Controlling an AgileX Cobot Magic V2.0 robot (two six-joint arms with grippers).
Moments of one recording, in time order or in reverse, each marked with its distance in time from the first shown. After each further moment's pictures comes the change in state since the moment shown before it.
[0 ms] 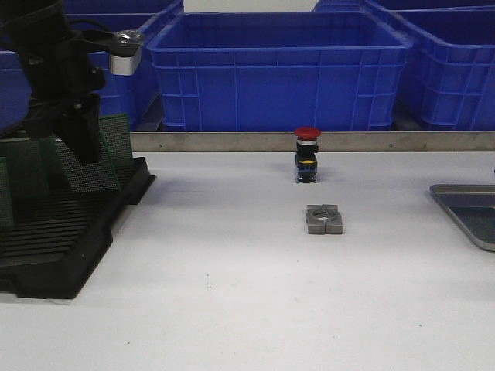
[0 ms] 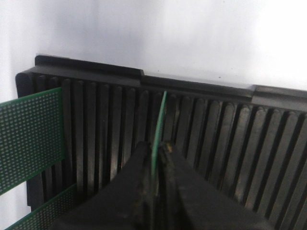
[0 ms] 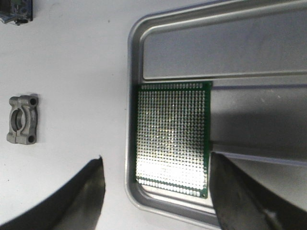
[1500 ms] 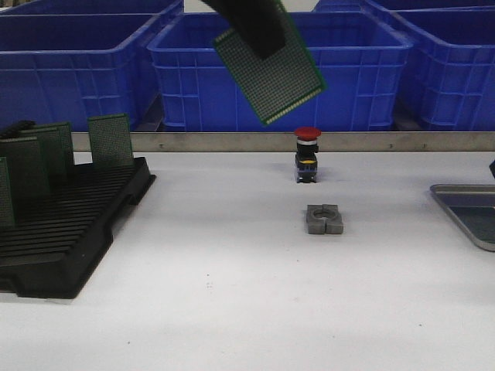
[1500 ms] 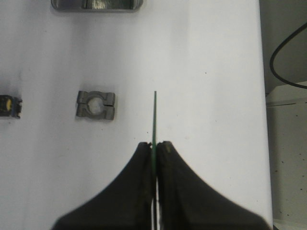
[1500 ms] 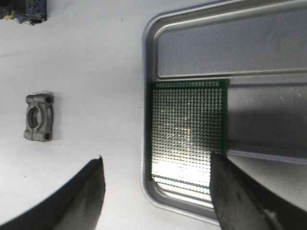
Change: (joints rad) left arm -0.347 -0.178 -0.128 -0.384 0.182 -0.227; right arm 0.000 -0.002 0.000 0.036 0.038 -0.016
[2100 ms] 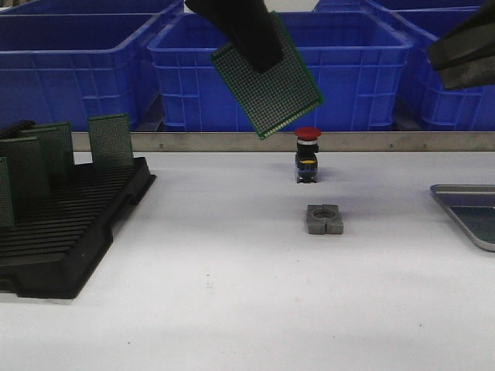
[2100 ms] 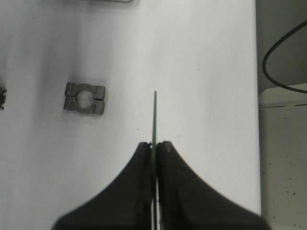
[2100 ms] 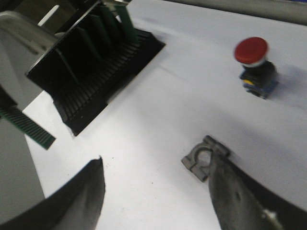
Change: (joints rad) left arm 0.000 0.000 0.026 -0.013 -0.004 -0.024; right arm 0.123 -0.172 0.000 0.302 0.325 -0.581
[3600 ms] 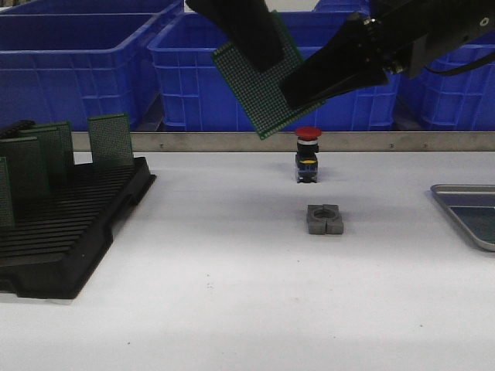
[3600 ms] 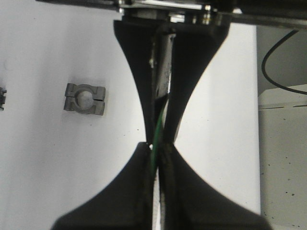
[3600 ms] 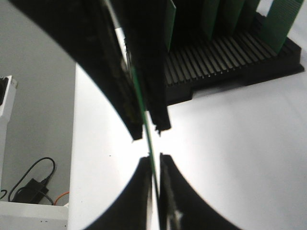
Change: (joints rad) left arm 0.000 0.000 0.000 -0.006 0.003 -0.002; right arm 0.436 -0.009 0.000 0.002 -0.128 -0.272
